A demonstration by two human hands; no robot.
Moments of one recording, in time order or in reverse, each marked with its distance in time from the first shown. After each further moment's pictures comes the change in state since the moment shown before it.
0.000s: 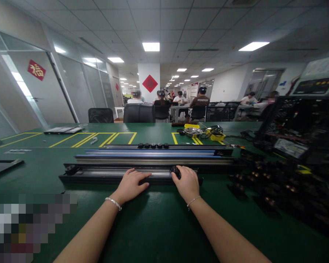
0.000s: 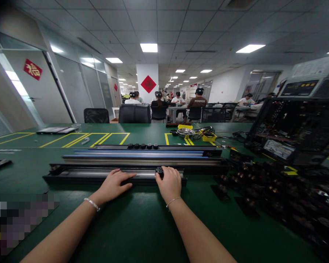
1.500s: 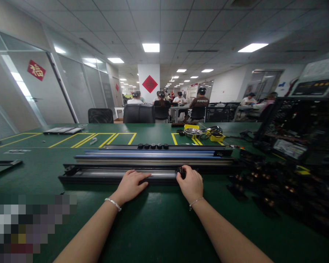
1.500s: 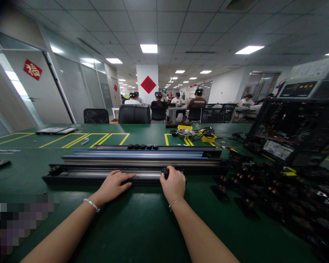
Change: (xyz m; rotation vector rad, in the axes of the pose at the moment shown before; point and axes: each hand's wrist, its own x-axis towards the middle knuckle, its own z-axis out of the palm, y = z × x) left_hand 0.001 -0.003 0.002 -0.014 0.001 -0.005; right_hand 0.000 0.008 -0.008 -0.068 0.069 0.099
